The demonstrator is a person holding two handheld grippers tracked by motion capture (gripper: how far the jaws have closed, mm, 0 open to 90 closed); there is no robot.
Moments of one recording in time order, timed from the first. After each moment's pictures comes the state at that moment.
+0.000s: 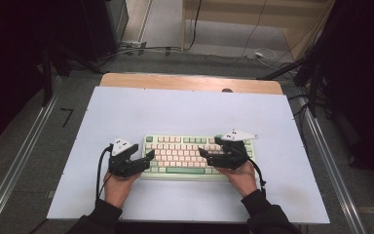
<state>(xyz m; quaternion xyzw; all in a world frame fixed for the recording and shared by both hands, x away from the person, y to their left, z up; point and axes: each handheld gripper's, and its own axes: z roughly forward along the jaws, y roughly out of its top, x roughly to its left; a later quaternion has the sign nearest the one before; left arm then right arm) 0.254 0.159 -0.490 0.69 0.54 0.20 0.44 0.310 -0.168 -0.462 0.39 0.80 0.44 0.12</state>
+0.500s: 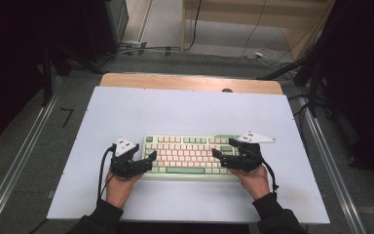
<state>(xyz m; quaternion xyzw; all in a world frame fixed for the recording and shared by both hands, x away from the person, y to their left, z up) 0.255 0.151 -0.488 0.70 0.53 0.20 0.44 0.304 -0.206 -0.458 0.42 0.78 0.45 0.13</state>
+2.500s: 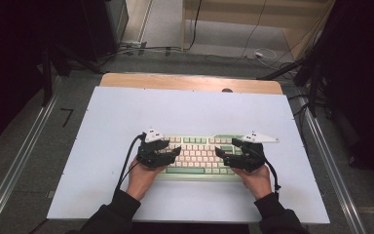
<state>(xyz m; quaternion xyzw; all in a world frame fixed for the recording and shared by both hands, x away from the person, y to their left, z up) 0.285 0.097 -0.471 0.75 0.48 0.14 0.44 0.307 -0.212 -0.462 0.43 0.78 0.44 0.13</state>
